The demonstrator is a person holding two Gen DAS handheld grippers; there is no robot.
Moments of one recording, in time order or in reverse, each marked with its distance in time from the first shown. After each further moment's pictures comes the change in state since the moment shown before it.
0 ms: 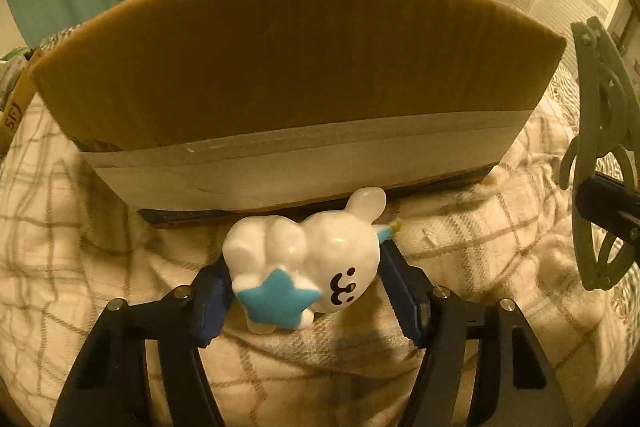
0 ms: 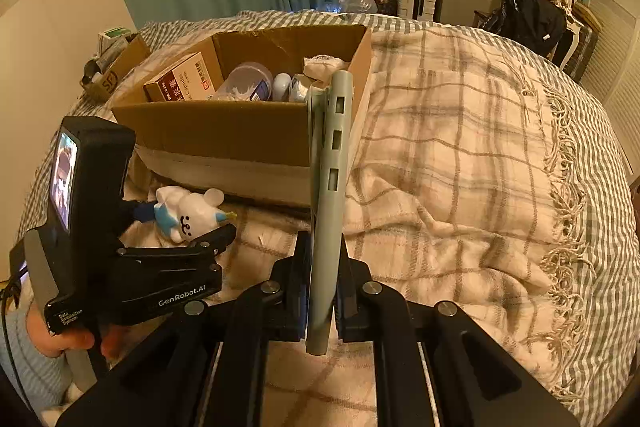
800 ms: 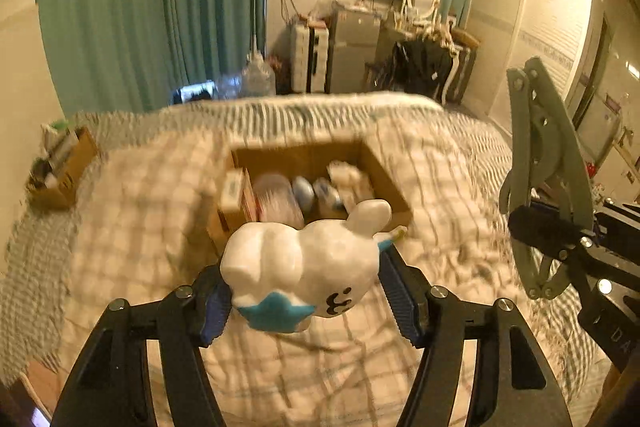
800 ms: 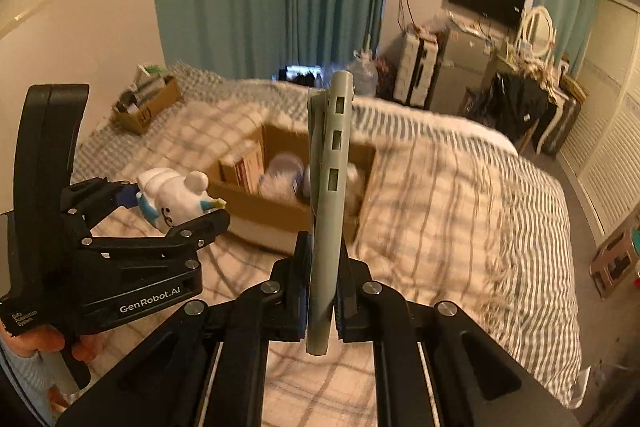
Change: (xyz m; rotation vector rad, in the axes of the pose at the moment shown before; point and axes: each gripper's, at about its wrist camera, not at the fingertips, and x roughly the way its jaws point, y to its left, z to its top) left arm -0.204 0.008 0.037 -0.003 -0.323 -0.036; right arm -0.156 0.063 0.041 -0.132 -0.218 -0.058
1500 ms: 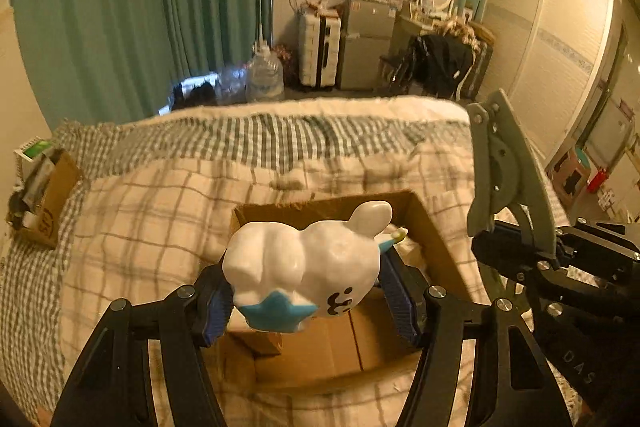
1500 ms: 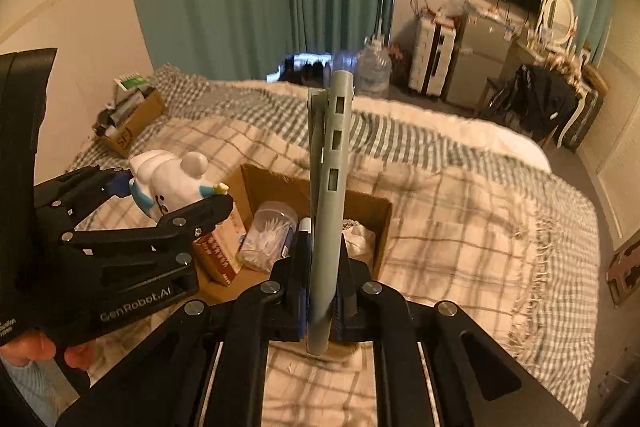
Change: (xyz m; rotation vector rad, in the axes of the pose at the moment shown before) left arm 0.129 0.035 0.078 -0.018 0.086 0.008; right arm 0.150 -0.034 0.080 0.025 0.120 0.054
